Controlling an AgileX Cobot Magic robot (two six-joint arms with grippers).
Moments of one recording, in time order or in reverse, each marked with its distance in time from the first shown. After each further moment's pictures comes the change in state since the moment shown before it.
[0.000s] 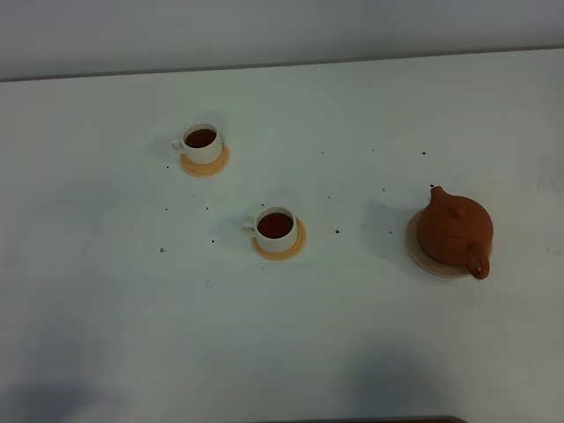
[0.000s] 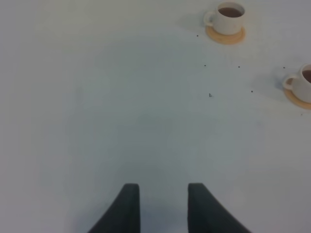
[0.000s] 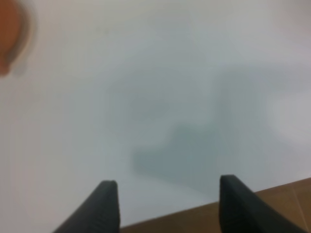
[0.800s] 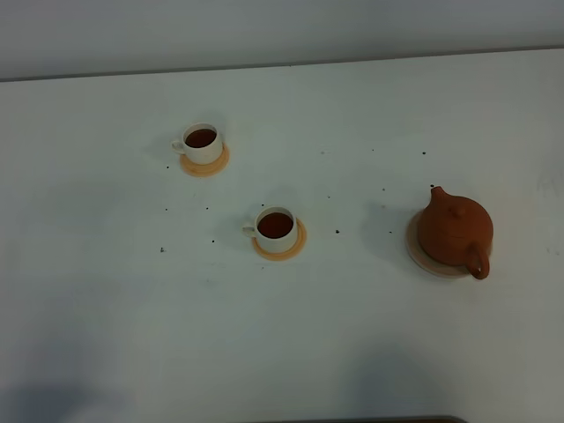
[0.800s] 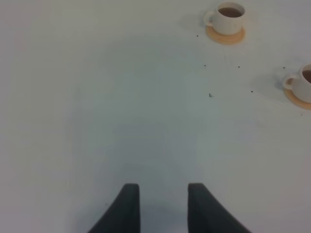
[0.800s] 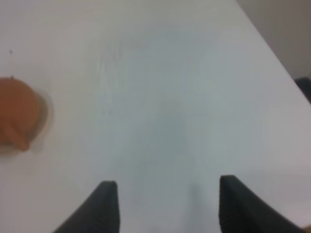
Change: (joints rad) left arm 0.000 0.000 0.000 0.000 0.000 0.000; right arm -0.039 -0.343 0.005 0.001 0.000 0.002
